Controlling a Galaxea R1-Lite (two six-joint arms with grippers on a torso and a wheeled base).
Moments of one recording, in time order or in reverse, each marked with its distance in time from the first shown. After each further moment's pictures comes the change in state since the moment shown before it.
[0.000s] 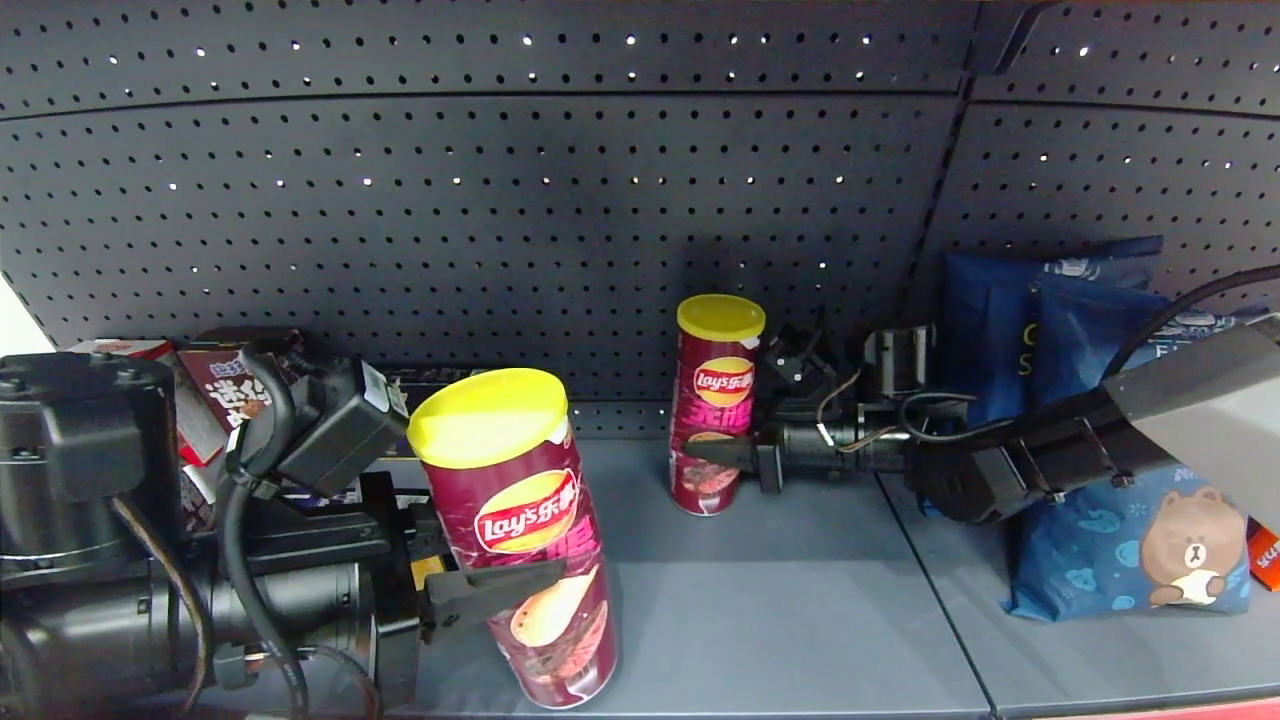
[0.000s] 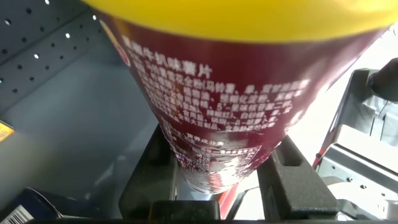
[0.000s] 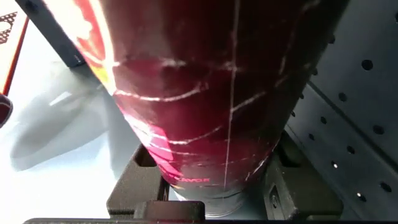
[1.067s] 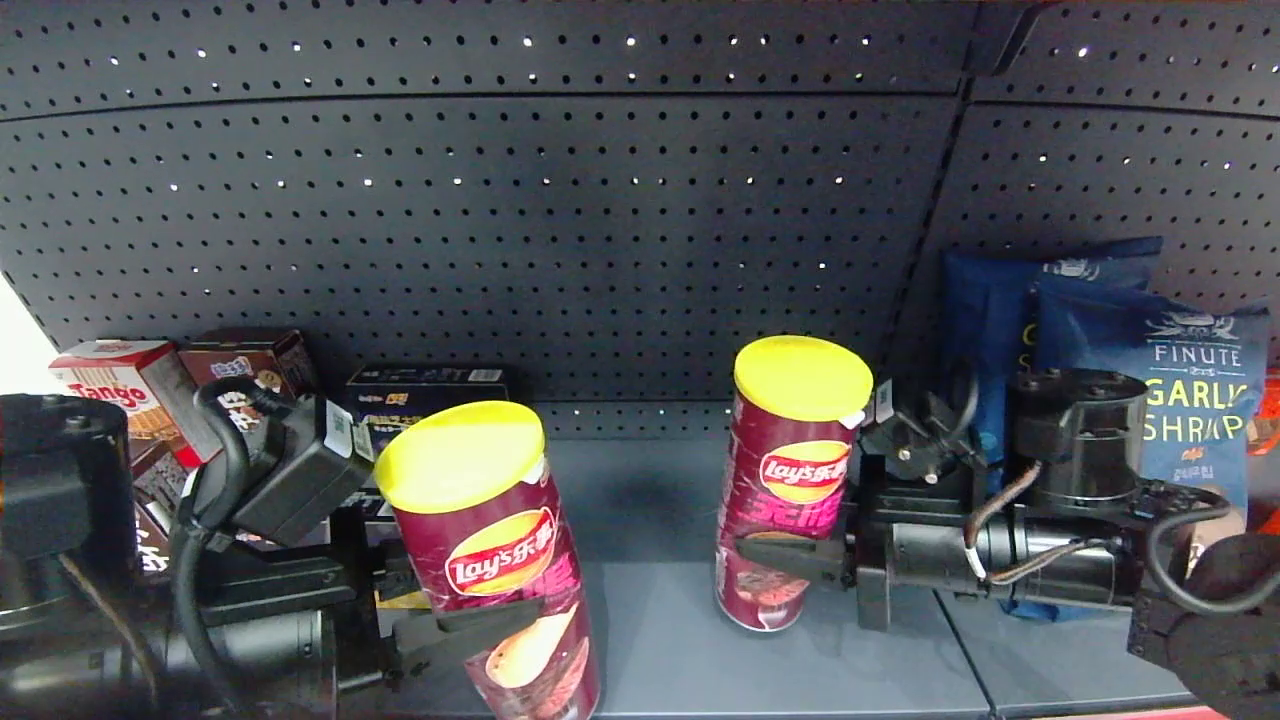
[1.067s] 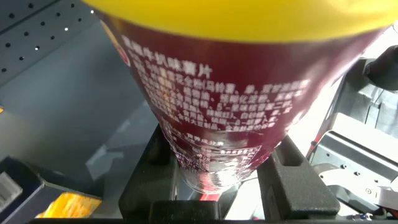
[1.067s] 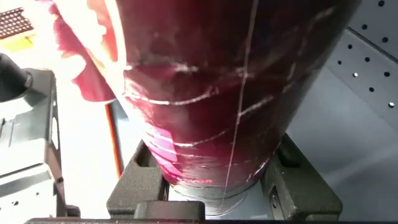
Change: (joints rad) left arm 0.000 -0.062 0.069 0.007 0.003 0.000; right arm 0.130 -0.445 0.598 -0.165 -0.160 -0.003
